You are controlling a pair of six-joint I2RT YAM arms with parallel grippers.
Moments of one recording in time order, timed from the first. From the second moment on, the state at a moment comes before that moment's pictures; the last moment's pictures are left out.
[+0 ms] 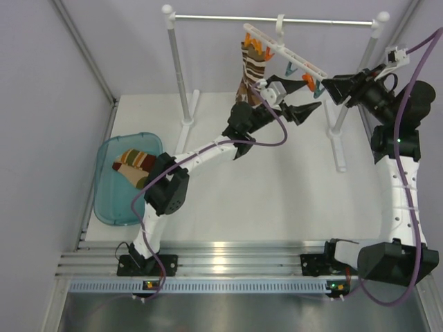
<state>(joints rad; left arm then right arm) -0.82 2.14 1.82 0.93 0.40 -0.07 -0.18 1.19 1.37 0.04 -0.76 0.42</state>
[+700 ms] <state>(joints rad) -0.82 2.01 1.71 0.84 0.36 -0.02 -0.15 1.19 1.30 0.08 -0.81 0.42</state>
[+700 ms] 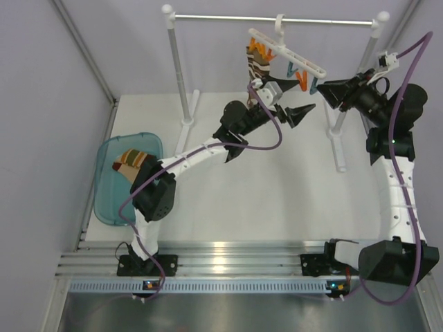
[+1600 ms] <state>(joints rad) -0.82 1.97 1.71 0.79 0.36 0.07 -0.06 1.19 1.30 0.08 -0.83 0.47</state>
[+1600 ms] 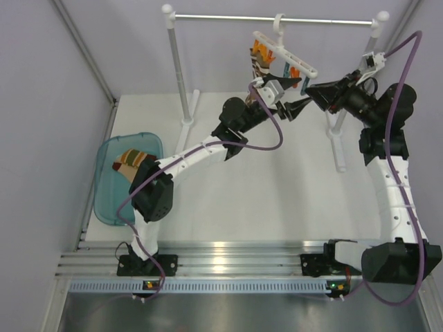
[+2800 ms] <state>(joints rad) -0.70 2.01 1.75 0.90 0.64 -0.30 -0.21 1.54 1.41 1.00 -1.31 0.95</state>
